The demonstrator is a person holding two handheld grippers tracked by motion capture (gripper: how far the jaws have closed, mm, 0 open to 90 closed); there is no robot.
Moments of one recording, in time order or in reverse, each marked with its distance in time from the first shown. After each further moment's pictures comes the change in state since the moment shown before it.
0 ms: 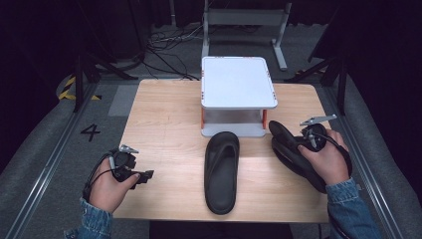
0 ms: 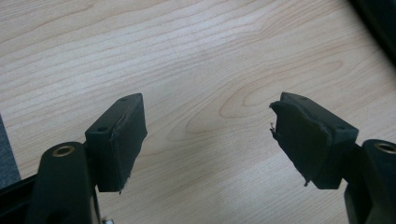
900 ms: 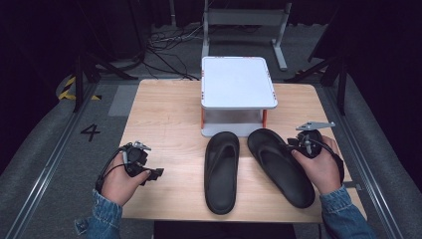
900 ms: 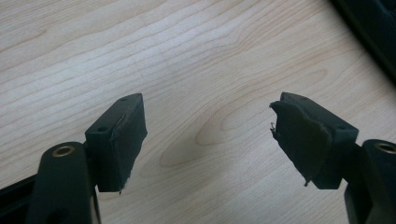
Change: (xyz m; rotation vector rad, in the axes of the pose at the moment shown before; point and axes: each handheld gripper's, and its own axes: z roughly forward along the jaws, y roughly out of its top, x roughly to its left) left arm -0.014 0.021 0.022 0.034 -0.043 0.069; right arm 0.021 -0.009 0.000 -0.117 0.048 0.033
